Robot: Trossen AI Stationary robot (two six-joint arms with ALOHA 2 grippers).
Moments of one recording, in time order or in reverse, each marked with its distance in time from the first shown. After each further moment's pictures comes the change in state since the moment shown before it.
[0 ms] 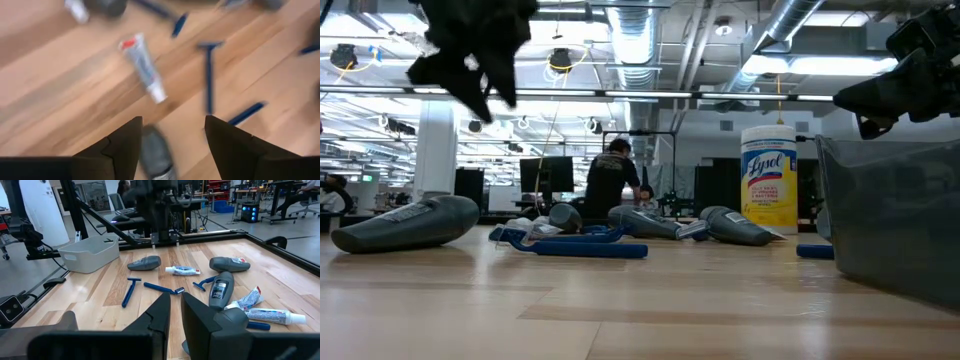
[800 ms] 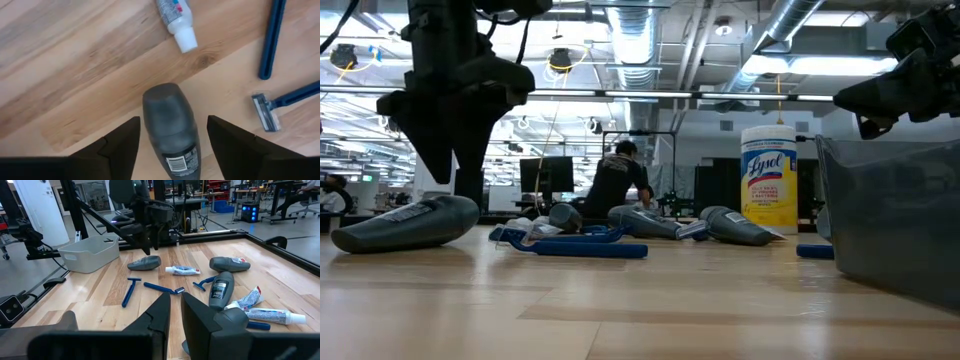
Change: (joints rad) left arm -0.031 0.231 0.000 -0.020 0.146 -0.119; right arm 0.000 0.000 0.000 -0.002 0.000 0.000
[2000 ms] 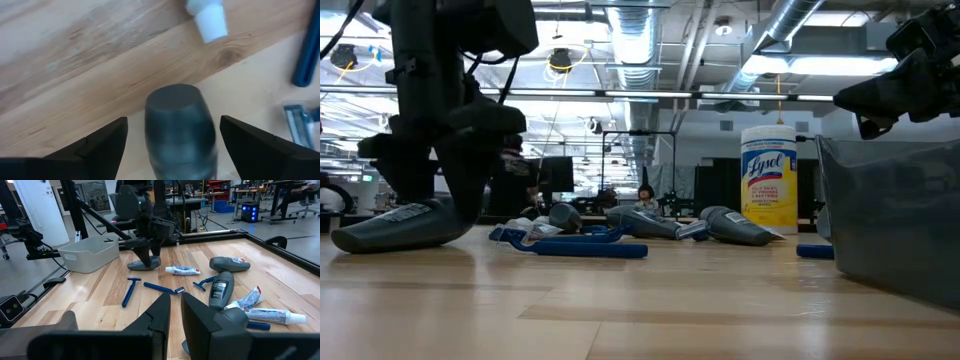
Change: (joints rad) left arm 0.000 0.015 -0.179 0.236 0.028 -0.079; right arm 0.000 0.000 0.000 -0.001 0.000 0.000
